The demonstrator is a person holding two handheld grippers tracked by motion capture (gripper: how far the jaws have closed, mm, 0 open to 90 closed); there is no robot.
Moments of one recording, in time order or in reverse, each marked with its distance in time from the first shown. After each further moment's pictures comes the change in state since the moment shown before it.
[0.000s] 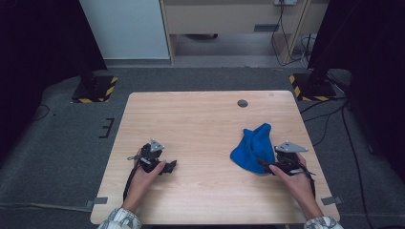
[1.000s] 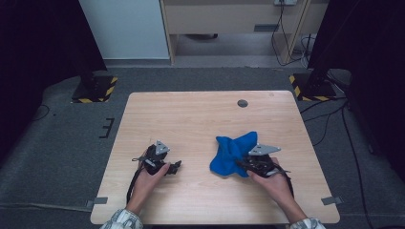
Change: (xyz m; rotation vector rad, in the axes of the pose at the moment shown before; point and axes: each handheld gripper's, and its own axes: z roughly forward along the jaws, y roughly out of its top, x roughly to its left) left arm -0.021 0.007 -0.005 -0.041 -0.017 0.055; right arm 0.074 0.025 0.025 0.032 0.264 -0.089
